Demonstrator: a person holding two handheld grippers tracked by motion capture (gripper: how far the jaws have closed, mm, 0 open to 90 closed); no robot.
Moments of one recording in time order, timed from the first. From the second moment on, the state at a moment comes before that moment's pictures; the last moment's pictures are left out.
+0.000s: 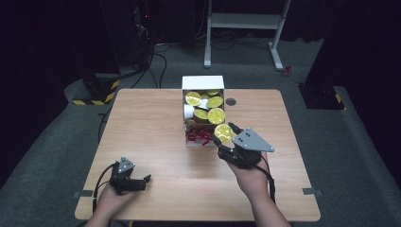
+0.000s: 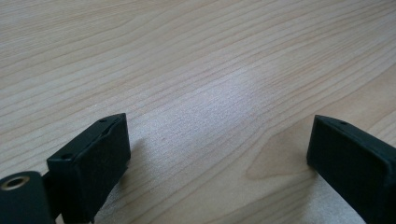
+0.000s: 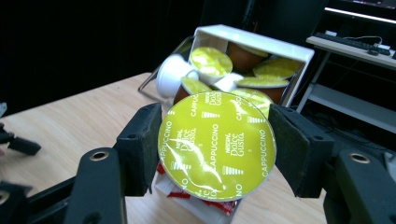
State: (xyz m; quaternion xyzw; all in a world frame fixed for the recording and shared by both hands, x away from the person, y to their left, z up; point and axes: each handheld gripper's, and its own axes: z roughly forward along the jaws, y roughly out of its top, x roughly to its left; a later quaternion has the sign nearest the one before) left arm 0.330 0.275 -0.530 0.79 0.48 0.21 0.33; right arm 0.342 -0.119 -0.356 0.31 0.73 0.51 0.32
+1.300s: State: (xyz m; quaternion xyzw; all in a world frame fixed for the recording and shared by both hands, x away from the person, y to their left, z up) left arm 0.332 0.272 -0.532 0.79 0.48 0.20 0.33; right arm 0.391 -0.184 -0.409 0.37 0.74 0.46 0.31
